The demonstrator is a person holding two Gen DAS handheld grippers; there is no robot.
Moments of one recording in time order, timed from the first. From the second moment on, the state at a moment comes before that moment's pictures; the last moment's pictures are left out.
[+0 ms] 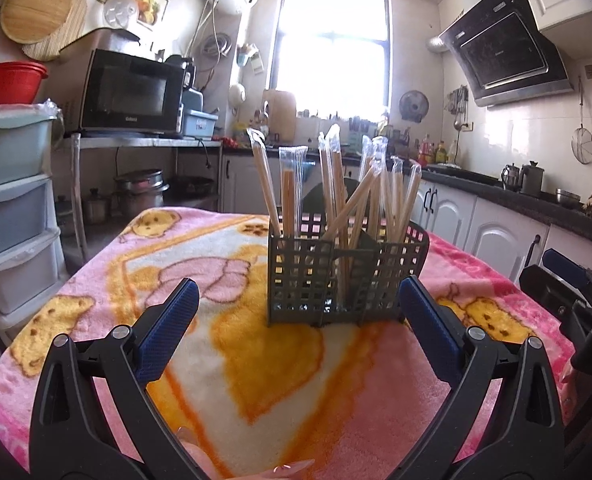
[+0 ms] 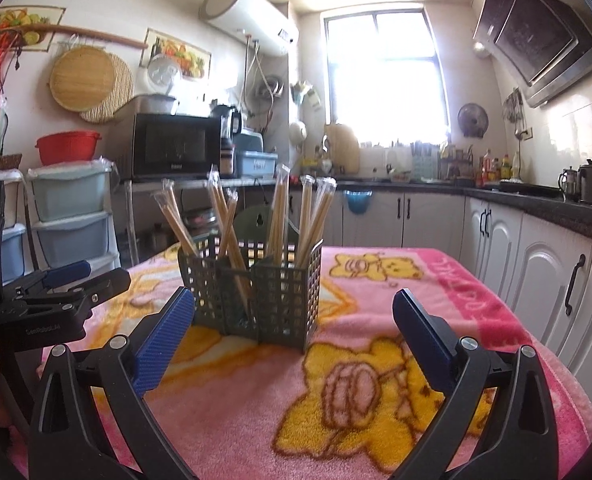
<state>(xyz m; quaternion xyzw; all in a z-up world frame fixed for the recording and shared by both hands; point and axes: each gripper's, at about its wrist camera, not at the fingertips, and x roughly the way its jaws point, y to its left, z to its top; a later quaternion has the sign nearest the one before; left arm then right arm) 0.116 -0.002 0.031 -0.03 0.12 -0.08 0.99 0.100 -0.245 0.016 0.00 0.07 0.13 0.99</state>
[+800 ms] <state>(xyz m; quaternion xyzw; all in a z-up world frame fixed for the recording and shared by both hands) 0.115 -0.001 0.030 -0.03 0.11 -0.08 0.99 0.085 -0.224 0.015 -0.05 0.04 0.12 0.99</state>
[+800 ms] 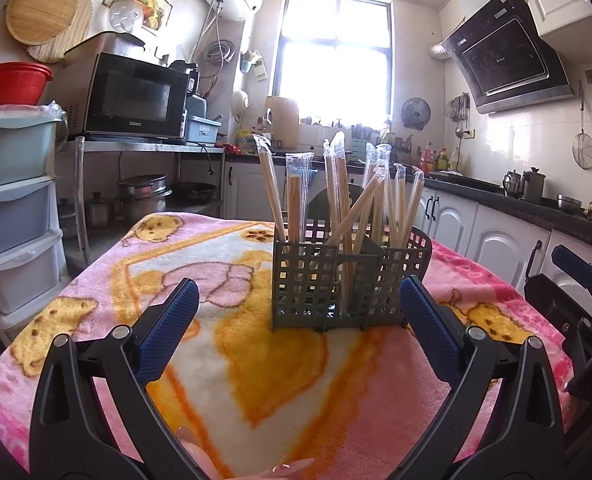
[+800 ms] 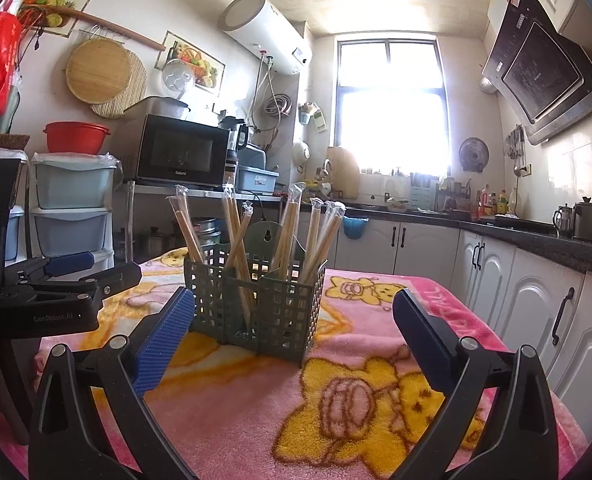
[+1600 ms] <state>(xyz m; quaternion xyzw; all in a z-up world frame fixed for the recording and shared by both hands) 0.114 0.001 0.030 -0.04 0.11 -0.07 0.99 0.087 -0.225 0.013 -0.03 0.04 0.11 0.99</state>
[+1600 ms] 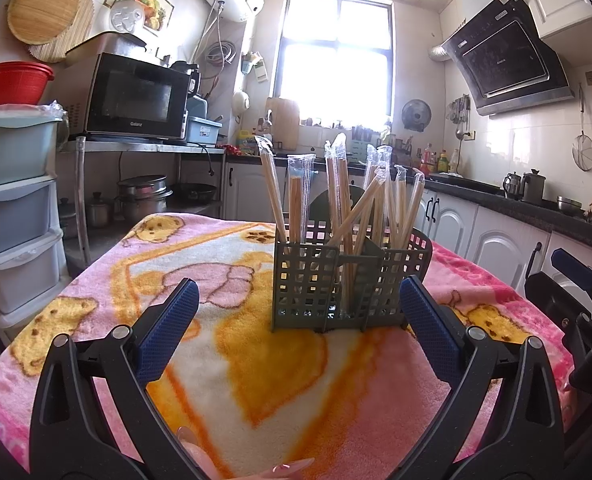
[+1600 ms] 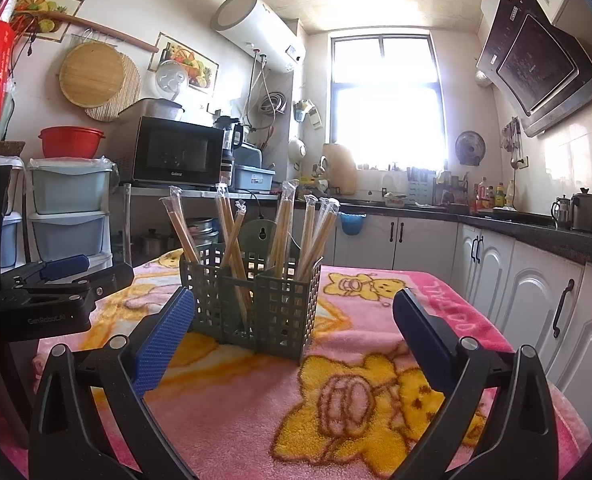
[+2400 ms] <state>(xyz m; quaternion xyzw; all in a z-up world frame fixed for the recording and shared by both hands) 0.114 0.001 0.029 -0.03 0.11 -0.08 0.99 0.087 -0.227 0.013 -0.03 0.04 0.11 0.99</state>
